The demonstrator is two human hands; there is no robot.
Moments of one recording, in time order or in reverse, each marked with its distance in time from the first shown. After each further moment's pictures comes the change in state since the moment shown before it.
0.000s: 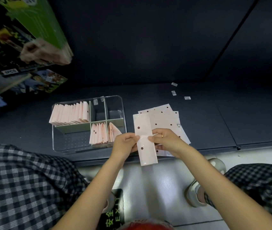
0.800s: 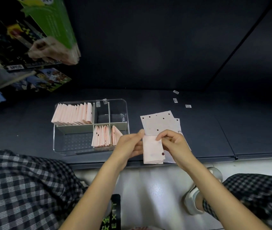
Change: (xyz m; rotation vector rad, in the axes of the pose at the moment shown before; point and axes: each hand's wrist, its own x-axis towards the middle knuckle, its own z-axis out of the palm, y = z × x) left_hand -0.008 0.021 -0.010 -0.180 -0.176 -0.072; right_hand -0.023 -0.008 0.014 0.040 0.148 -0.360
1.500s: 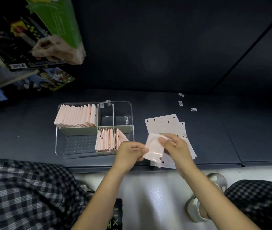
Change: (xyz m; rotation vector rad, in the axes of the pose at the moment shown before) left_hand 0.007 -0.010 -0.016 0.251 0.112 0.085; right_hand 0.014 0.011 0.016 0.010 0.238 0.136
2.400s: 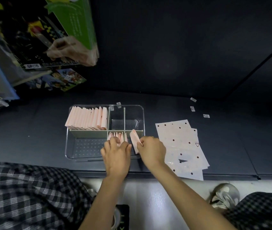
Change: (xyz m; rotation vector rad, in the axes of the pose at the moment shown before) left_hand 0.035 -0.047 -0.053 1.085 0.600 0.284; right_hand 0.035 0.012 0.113 -1.177 0.090 -0.292
